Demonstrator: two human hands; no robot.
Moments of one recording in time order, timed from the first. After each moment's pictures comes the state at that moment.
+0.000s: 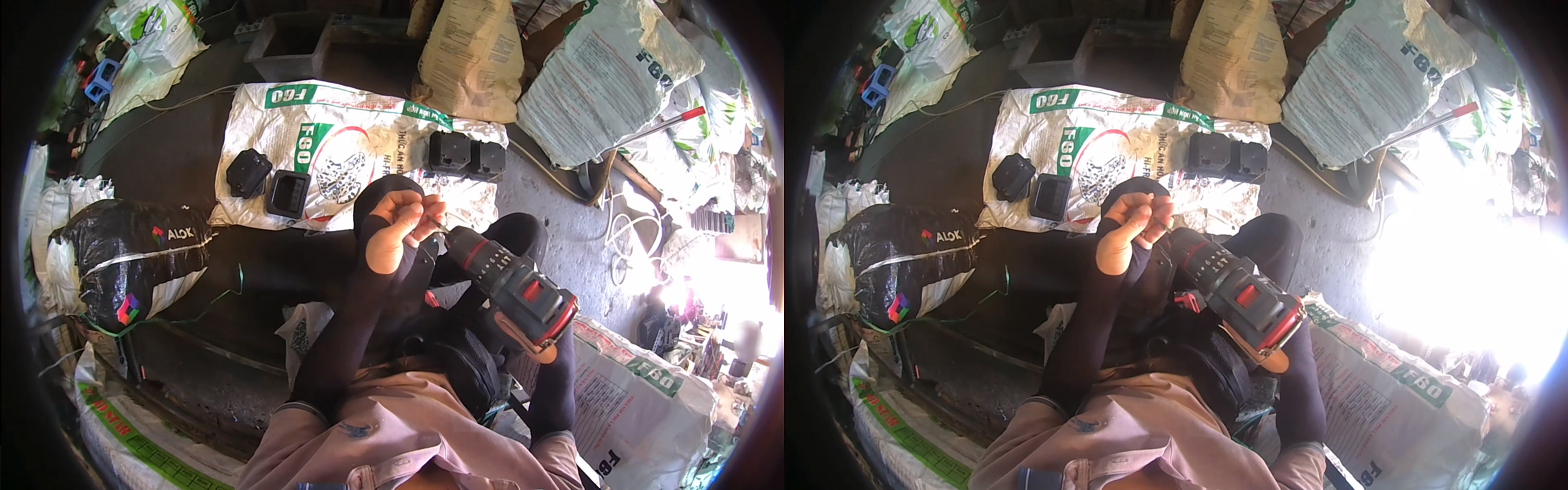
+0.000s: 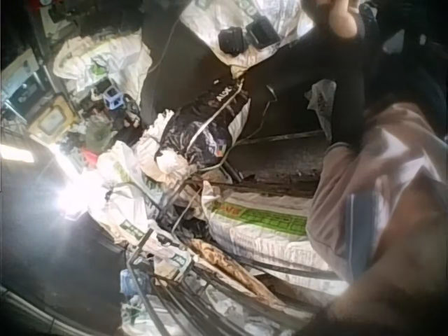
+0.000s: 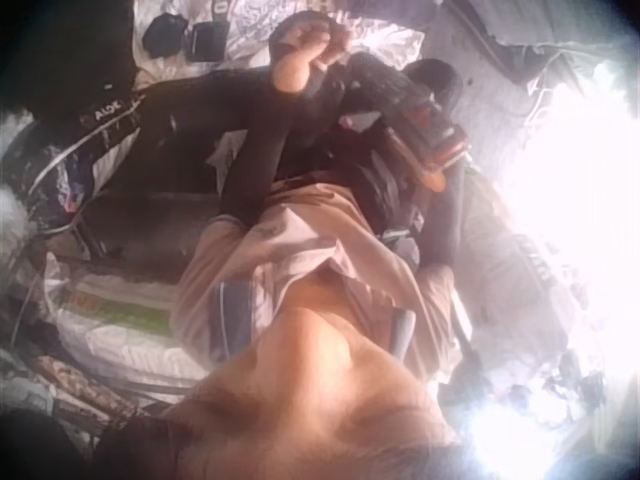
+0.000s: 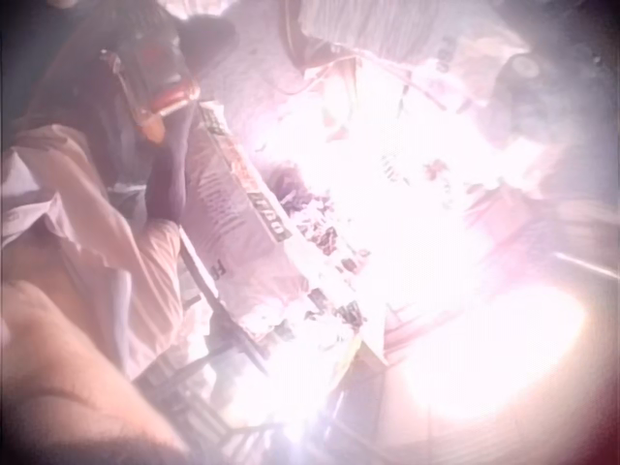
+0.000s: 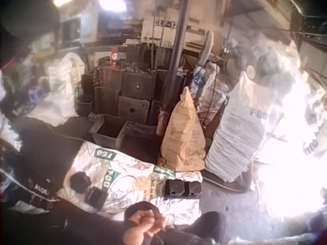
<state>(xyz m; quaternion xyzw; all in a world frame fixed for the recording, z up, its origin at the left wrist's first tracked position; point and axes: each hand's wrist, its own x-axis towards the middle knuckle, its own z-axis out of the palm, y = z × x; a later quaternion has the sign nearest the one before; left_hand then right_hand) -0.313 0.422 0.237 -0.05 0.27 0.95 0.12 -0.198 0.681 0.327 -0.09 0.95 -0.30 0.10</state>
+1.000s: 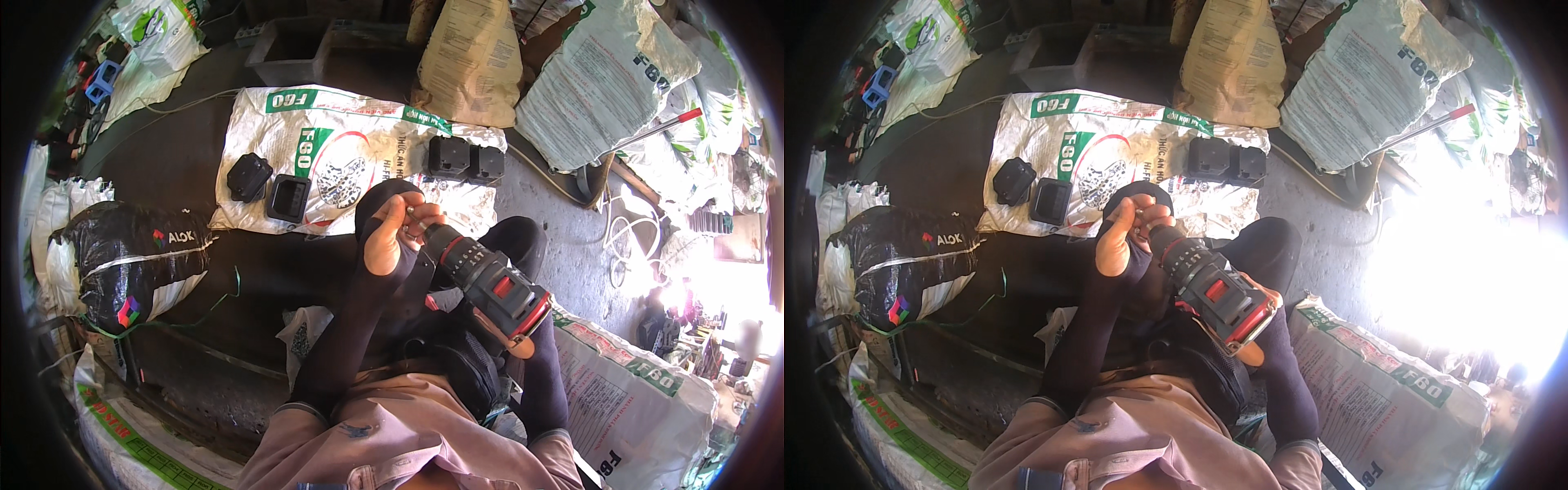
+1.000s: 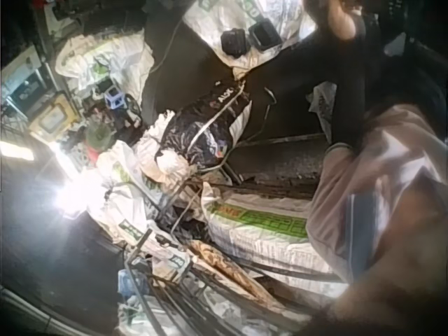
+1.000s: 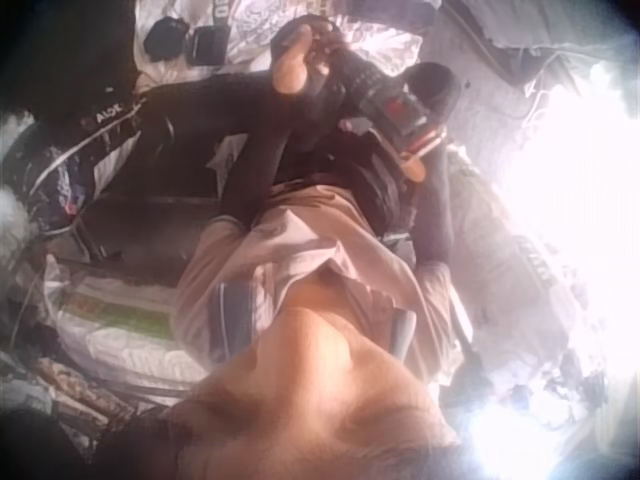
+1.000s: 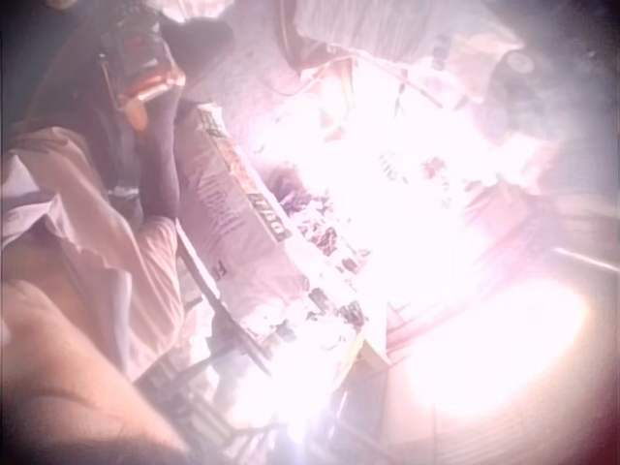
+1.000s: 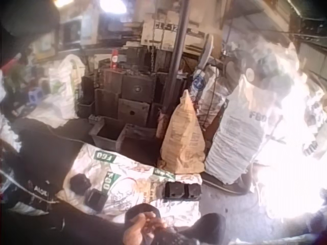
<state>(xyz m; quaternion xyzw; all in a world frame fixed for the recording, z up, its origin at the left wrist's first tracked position) -0.315 0.420 0.230 -0.01 0.20 0.97 0.13 -0.230 0.627 0.346 -0.15 0.93 -0.33 0.03</state>
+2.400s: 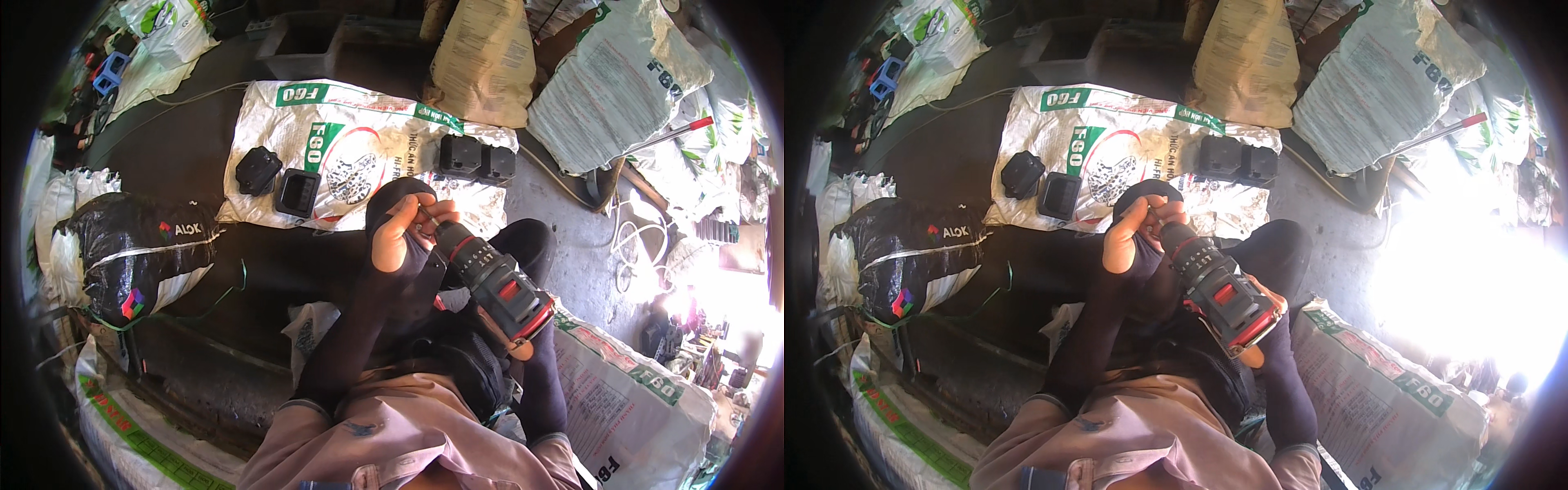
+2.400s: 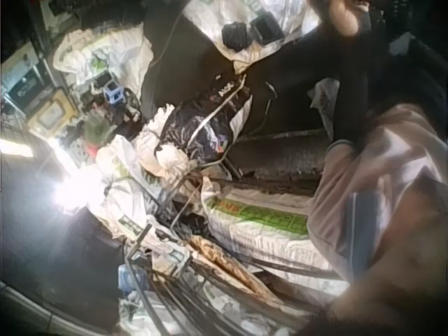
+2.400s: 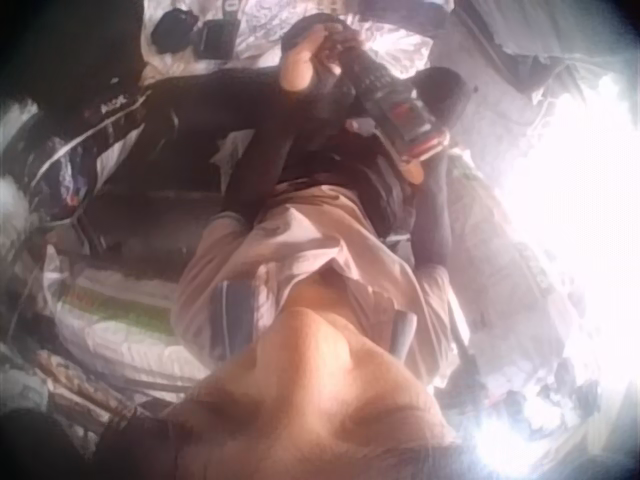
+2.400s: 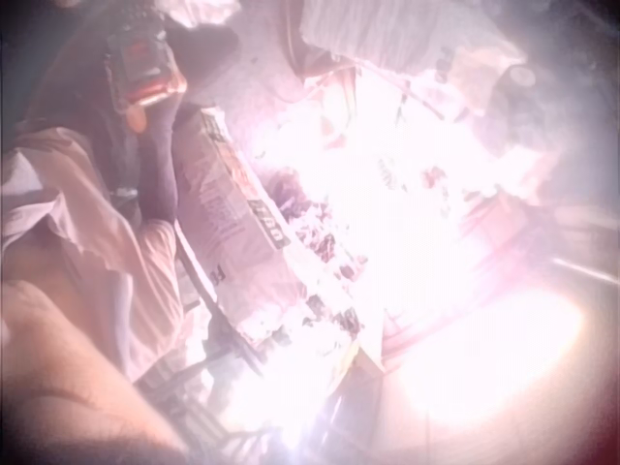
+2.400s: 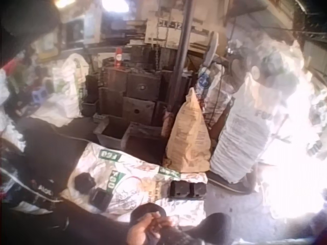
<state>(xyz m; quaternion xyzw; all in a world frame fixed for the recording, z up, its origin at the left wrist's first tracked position) -0.317 0.416 0.231 -0.05 0.16 0.97 0.16 -0.221 0.636 0.311 -0.11 0.92 -0.37 0.03</state>
